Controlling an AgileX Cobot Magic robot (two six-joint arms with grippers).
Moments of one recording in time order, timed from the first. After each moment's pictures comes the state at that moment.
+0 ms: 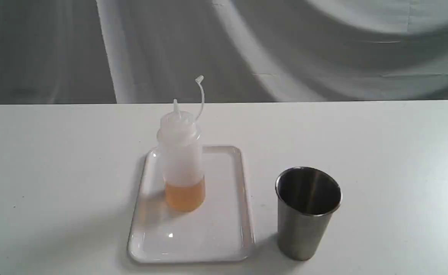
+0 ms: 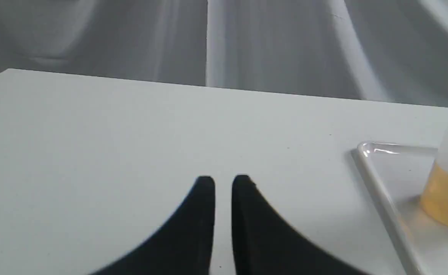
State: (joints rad) left arm 0.10 0.01 0.00 -0.01 0.26 -0.07; right arm 0.31 0.70 -1.04 0.04 0.95 0.05
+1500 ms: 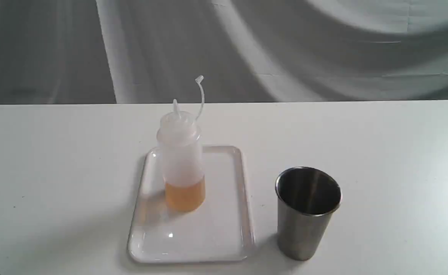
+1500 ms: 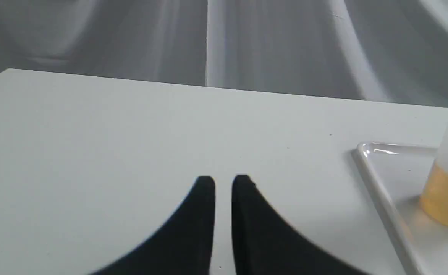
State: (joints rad) left arm 0.10 0.01 0.00 -0.01 0.26 -0.07; right arm 0.24 0.29 -0.19 0.08 -0.09 -0.28
